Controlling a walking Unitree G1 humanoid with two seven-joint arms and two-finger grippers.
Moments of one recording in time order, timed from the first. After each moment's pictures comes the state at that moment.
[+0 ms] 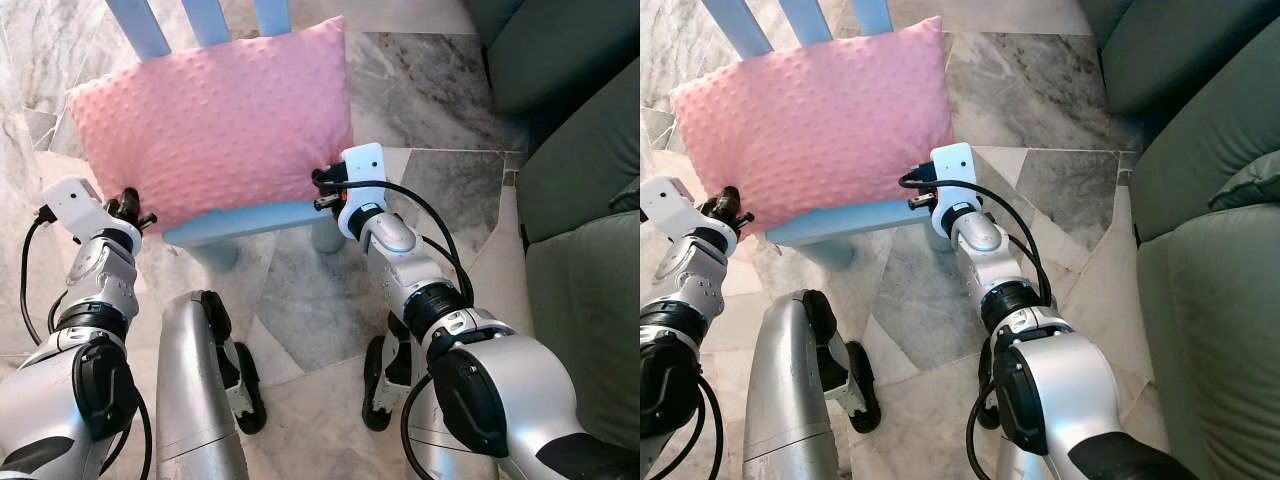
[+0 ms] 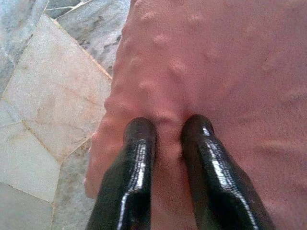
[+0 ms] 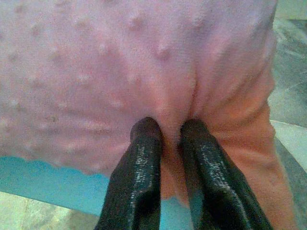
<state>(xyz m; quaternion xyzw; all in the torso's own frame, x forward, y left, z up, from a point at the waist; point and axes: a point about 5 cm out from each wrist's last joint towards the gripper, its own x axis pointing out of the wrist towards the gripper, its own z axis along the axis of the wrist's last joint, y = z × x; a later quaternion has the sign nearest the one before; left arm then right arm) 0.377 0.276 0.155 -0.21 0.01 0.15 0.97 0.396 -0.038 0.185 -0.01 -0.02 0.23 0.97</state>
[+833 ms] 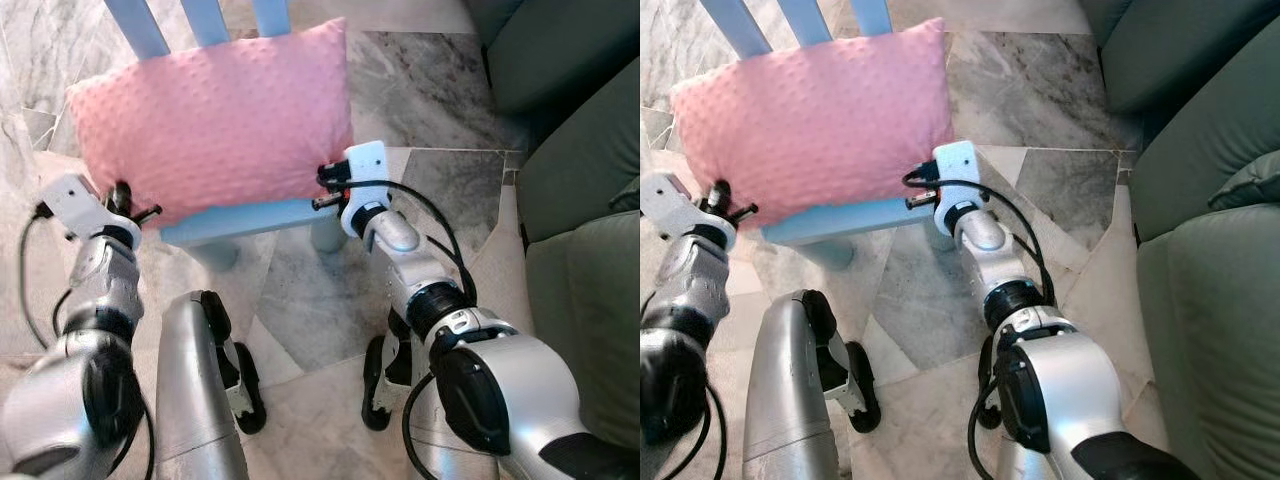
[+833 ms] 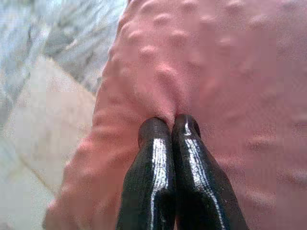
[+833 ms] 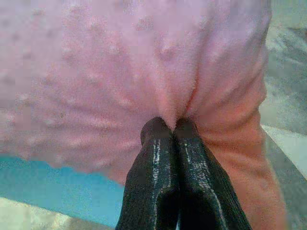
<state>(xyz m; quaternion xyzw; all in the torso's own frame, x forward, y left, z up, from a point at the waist) 0.374 0.273 0.162 -0.16 -0.06 0.14 0.98 0.397 -0.044 0.192 0.00 -0.05 0.24 0.97</state>
